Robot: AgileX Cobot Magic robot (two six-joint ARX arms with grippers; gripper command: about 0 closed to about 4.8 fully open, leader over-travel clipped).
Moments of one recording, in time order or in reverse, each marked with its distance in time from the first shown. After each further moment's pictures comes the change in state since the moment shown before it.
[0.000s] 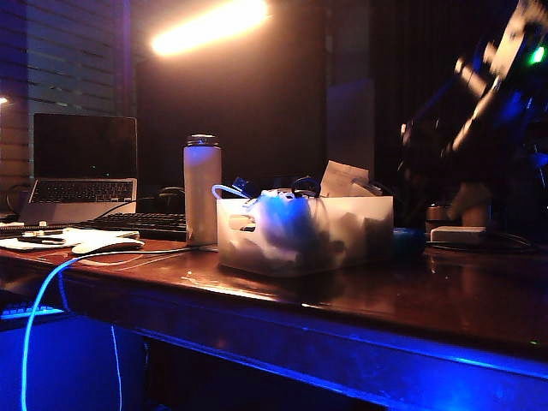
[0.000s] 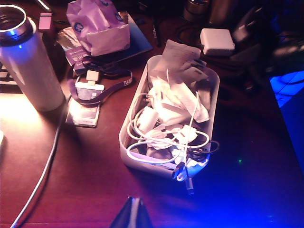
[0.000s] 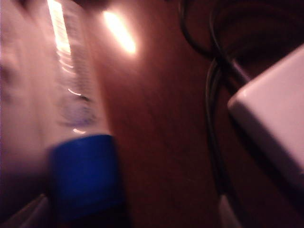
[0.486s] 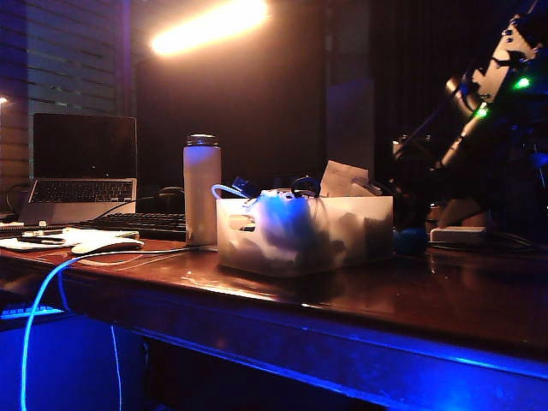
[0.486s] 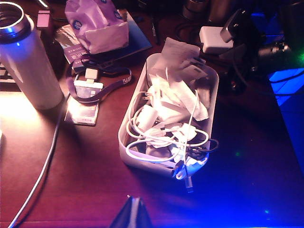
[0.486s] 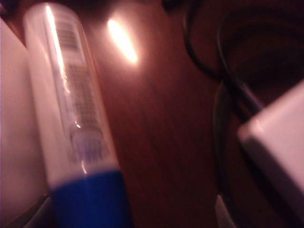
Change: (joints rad) left arm 0.000 0.000 0.000 -0.006 0.002 0.000; right arm 0.006 0.084 0.057 0.063 -0.026 -0.002
